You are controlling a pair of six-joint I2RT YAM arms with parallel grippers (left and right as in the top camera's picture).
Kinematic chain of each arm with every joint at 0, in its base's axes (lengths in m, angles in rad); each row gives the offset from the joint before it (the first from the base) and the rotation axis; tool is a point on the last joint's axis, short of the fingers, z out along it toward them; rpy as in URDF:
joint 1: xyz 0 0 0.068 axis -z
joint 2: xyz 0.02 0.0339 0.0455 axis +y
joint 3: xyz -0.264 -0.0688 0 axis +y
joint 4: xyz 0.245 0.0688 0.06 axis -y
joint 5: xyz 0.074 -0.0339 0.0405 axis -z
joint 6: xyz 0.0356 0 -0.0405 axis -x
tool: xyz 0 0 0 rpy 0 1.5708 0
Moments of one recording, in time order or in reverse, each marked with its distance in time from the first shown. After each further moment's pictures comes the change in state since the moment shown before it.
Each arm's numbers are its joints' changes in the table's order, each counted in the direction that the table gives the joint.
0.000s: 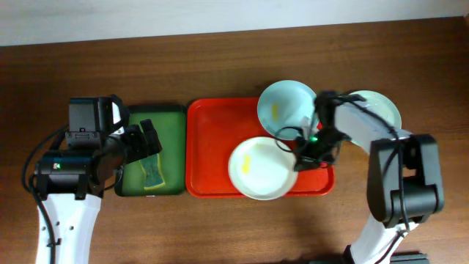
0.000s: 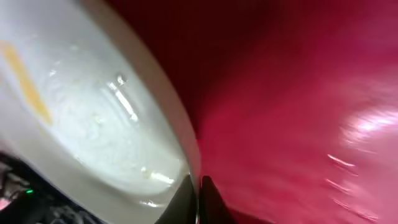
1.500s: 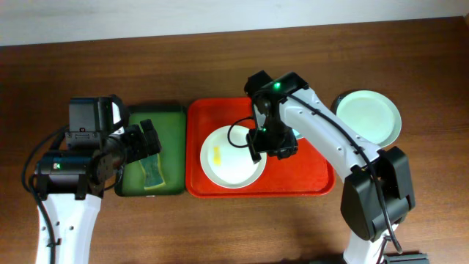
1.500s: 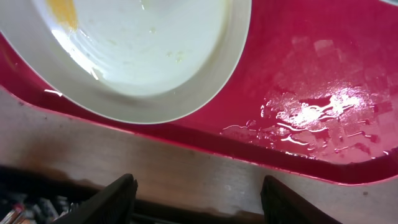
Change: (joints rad) left arm 0.000 0.000 0.000 0.000 0.000 0.000; right arm -0.402 0.003 -0.431 -0.332 0.288 -0.223
